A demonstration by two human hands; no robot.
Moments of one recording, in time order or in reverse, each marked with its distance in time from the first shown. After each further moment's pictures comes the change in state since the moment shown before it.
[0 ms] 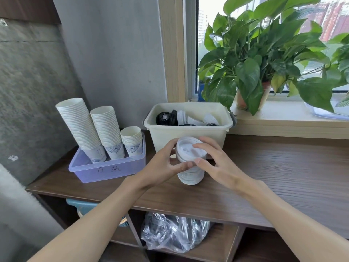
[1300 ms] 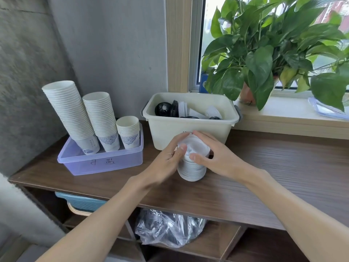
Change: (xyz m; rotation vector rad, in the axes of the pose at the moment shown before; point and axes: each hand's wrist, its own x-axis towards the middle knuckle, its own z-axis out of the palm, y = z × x) left_hand 0.006 -0.023 0.016 -0.154 0.010 -0.033; right_hand 0.024 -0.001 0.000 -0.060 -0.107 0.085
